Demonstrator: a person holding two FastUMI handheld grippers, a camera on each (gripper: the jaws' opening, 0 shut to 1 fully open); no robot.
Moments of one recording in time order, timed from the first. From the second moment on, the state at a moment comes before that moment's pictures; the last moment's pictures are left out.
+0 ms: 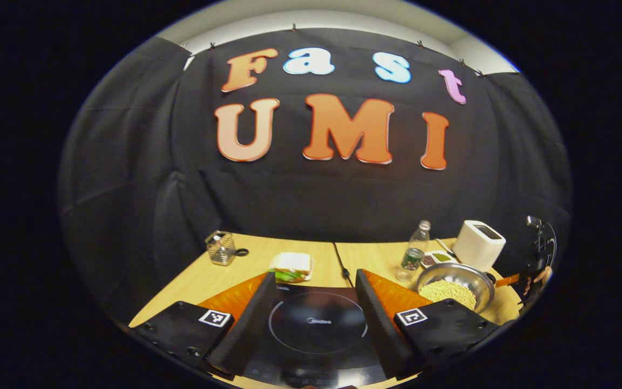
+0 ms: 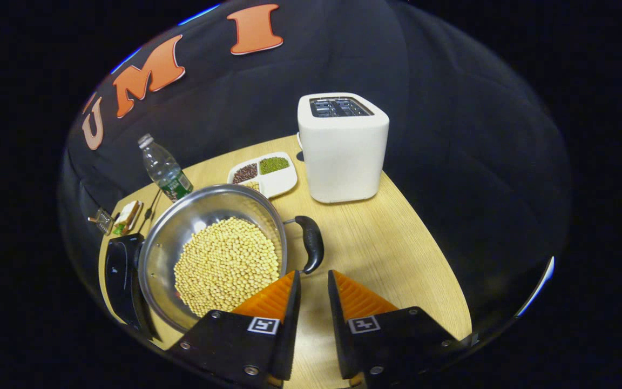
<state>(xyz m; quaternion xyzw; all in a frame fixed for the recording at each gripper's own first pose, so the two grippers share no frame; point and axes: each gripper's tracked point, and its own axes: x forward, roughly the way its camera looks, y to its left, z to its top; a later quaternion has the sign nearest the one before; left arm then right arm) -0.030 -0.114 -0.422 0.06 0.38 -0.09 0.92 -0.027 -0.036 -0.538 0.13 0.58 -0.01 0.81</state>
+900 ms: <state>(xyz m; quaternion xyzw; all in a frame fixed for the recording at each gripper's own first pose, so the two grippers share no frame) -0.068 -0.292 -0.597 0.02 0.53 -0.21 0.82 -0.004 -0.038 -0.560 0.10 0.57 0.00 0.82</state>
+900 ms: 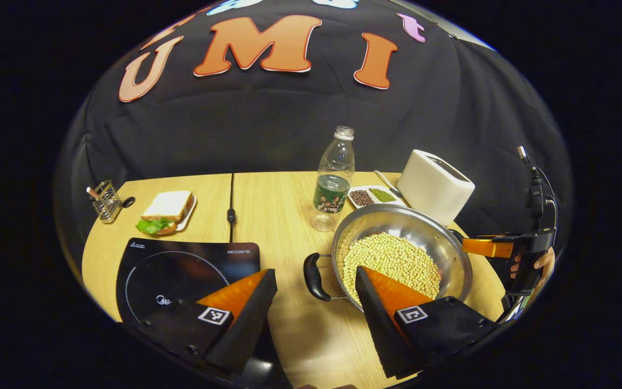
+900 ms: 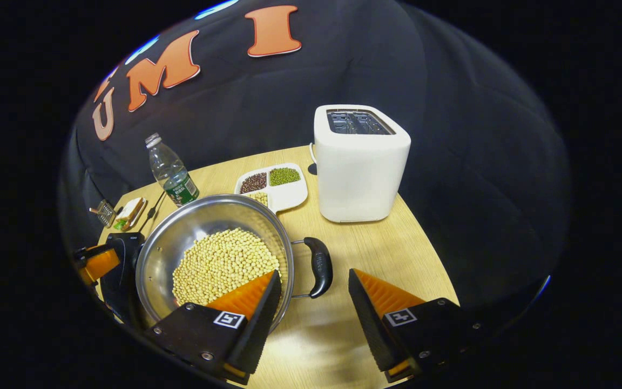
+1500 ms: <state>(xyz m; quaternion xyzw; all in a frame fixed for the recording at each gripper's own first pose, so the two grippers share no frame) -0.068 -0.310 -0.677 0.04 0.55 -0.18 0.81 -0.004 -0.023 -0.603 0.07 0.59 0.01 0.80</state>
